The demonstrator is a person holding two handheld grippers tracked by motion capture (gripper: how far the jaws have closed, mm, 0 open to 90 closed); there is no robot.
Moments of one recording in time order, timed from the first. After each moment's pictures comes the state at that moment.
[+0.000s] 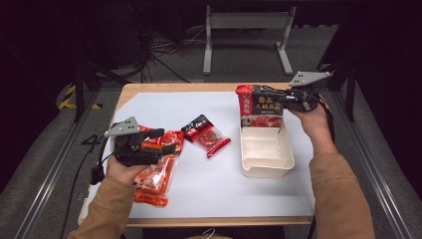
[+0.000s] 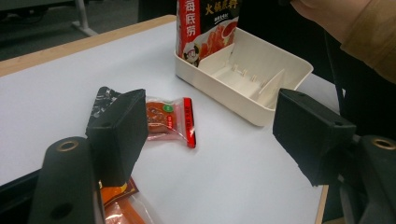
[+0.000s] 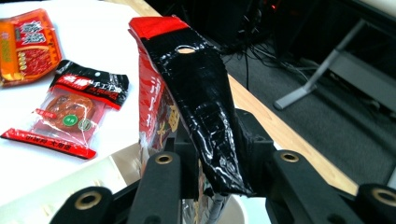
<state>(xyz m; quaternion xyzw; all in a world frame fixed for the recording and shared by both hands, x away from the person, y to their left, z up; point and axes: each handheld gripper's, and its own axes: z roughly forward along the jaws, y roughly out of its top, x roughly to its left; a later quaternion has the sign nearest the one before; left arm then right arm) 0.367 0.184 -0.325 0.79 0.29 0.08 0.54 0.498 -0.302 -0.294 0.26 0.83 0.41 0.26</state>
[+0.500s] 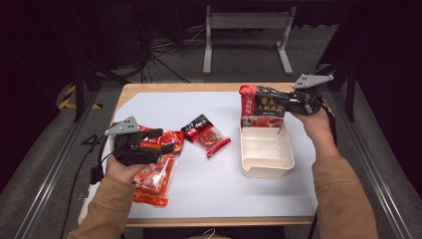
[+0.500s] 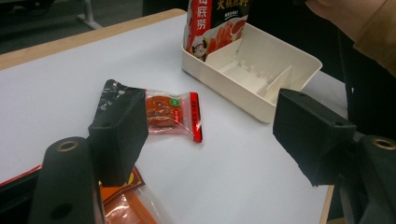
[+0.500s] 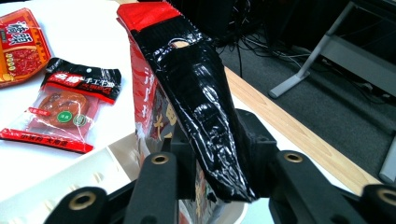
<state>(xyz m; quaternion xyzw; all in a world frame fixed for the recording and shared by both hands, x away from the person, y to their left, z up) 0.370 0.187 -0.327 0.79 0.30 0.08 0.53 0.491 -0.308 -0.298 0.29 0.83 0.41 0.26</state>
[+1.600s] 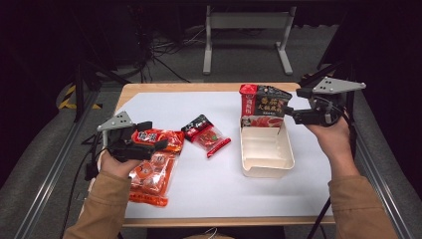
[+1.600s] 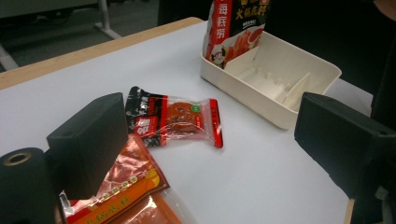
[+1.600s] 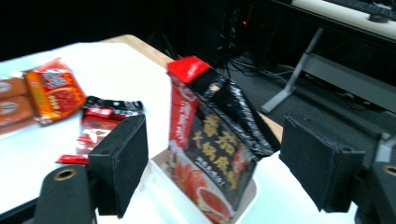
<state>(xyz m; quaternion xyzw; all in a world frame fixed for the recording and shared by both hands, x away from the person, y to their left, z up) 0.380 0.204 -0.322 0.78 0.31 0.11 0.53 0.417 -0.311 -0.255 0.31 0.79 0.45 0.28</state>
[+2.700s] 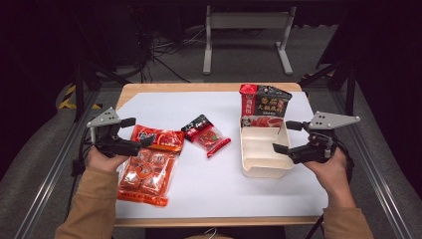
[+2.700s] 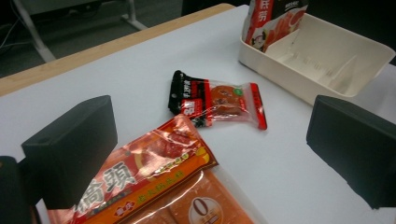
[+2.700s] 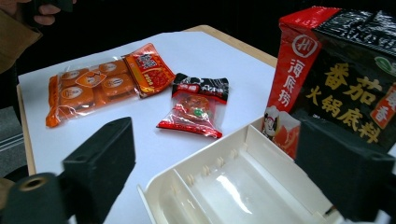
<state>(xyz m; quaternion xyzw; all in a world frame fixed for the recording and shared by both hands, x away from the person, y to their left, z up) 0.399 0.242 -0.331 0.79 0.33 0.14 0.50 0.361 -0.300 -0.299 0.27 0.81 0.50 0.17</state>
